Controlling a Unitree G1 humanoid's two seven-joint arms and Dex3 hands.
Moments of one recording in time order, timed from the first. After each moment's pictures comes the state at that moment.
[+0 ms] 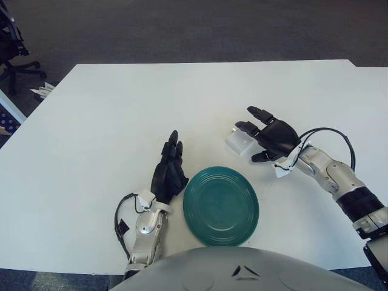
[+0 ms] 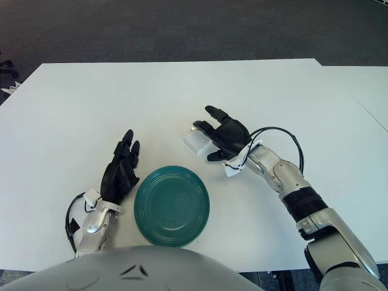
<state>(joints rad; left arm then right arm) 0.34 -0.11 -0.16 0.06 -0.16 -0.41 -0.20 -0.31 -0.68 0.45 0.22 -1.04 -0.44 -0.05</state>
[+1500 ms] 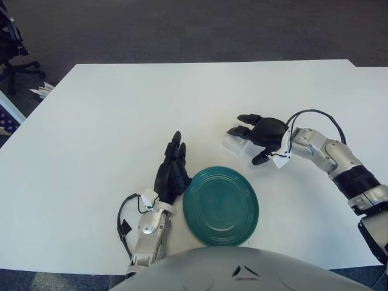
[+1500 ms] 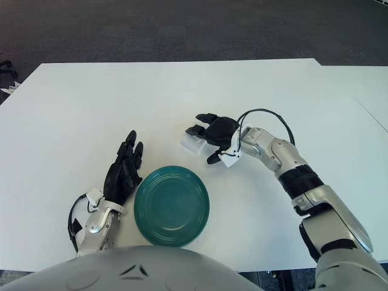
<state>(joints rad) 0.34 -0.11 -0.19 0.02 -0.18 -0.36 -0.17 -0.53 -0.68 0.50 0.33 -0.88 -0.62 0.35</state>
